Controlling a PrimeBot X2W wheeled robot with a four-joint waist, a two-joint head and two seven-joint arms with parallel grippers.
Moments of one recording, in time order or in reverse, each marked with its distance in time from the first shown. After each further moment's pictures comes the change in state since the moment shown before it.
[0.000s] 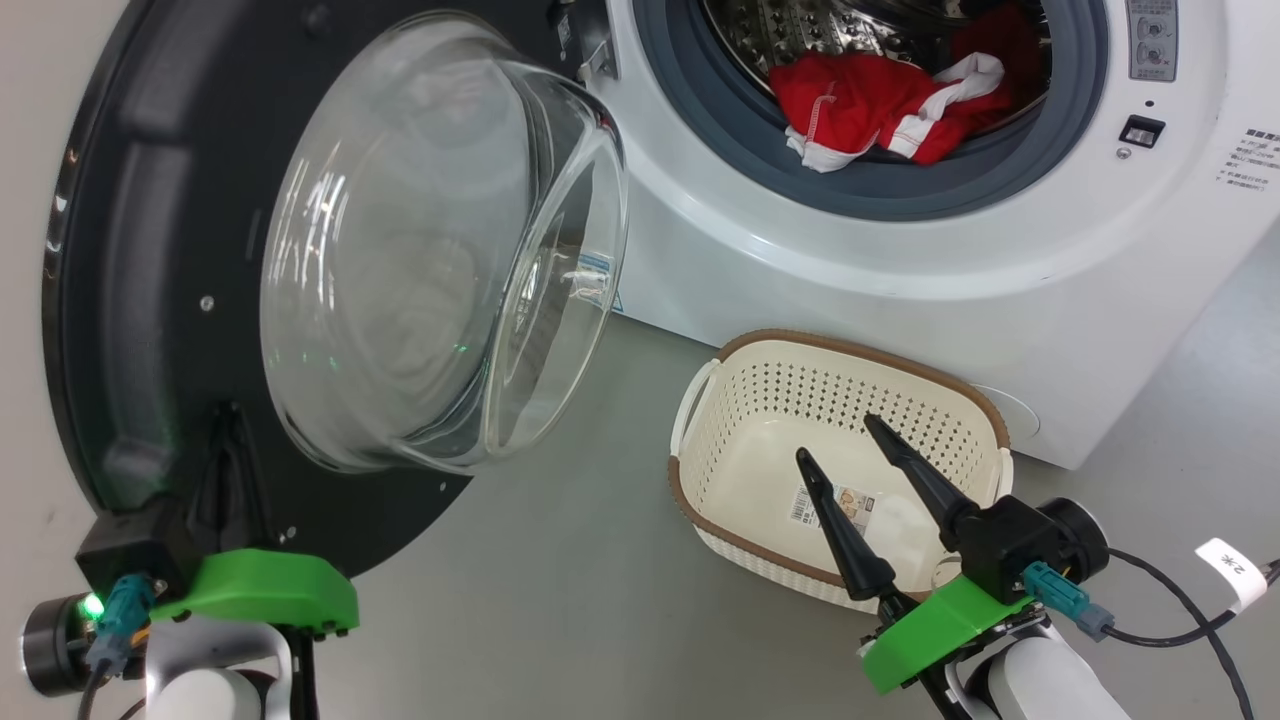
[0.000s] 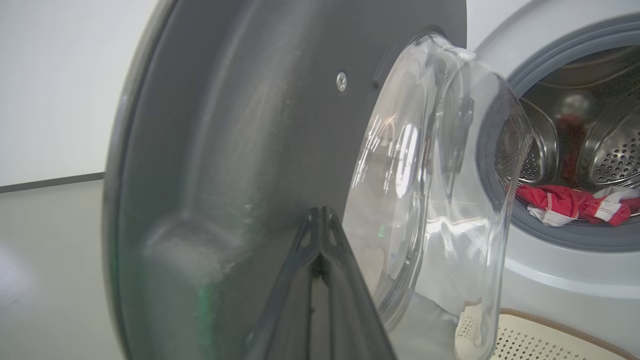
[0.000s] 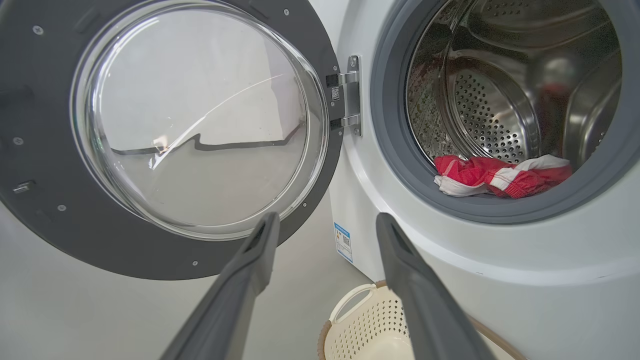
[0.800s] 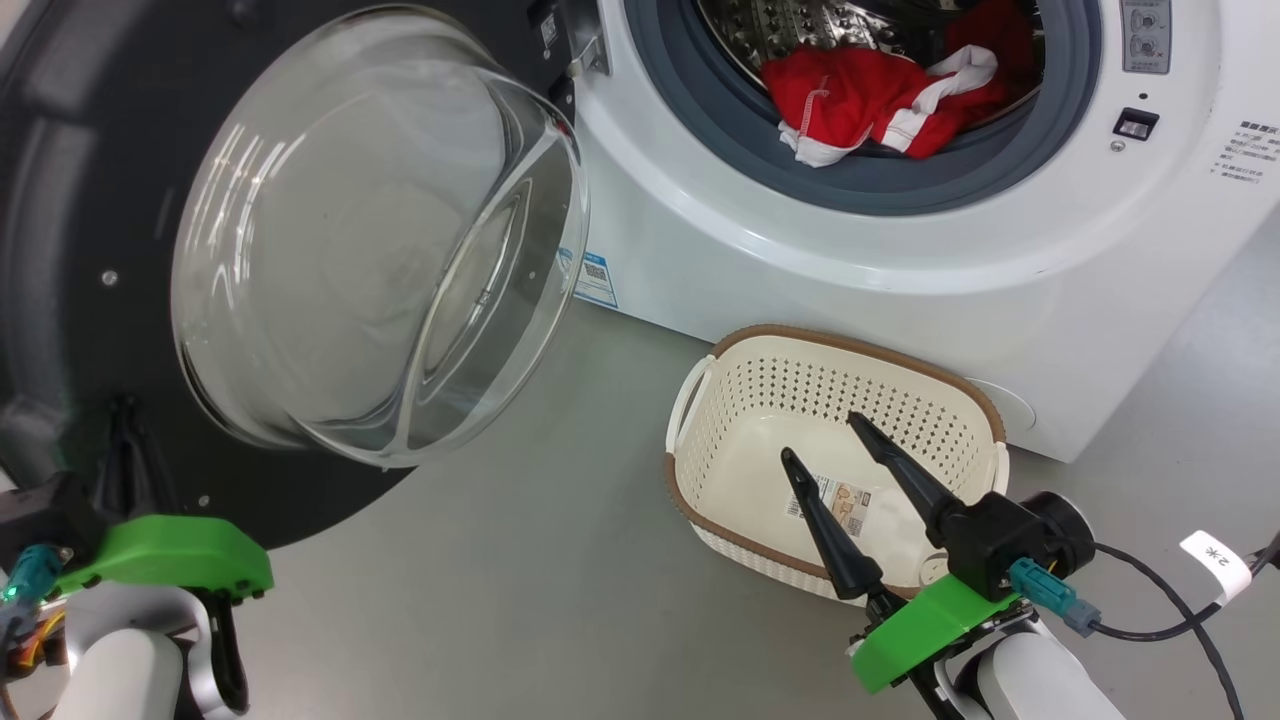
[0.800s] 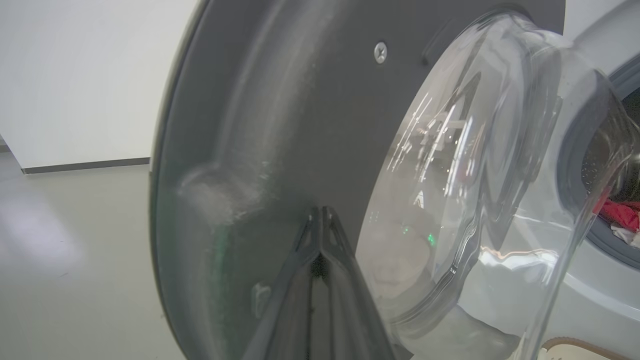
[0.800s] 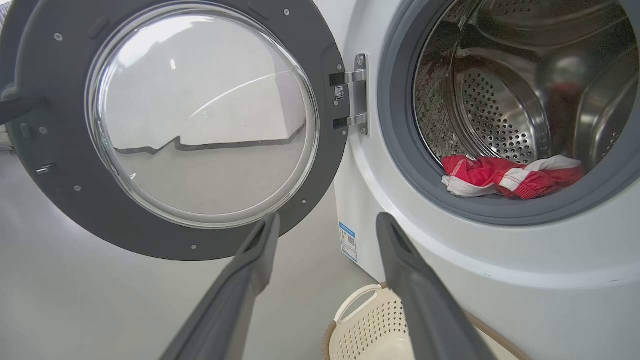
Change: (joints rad) left arm -0.093 0.024 0.092 0.232 -0.068 -0.039 -0.090; right arm -0.018 -0.001 0.027 0.008 0.005 0.000 0.000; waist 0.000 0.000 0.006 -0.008
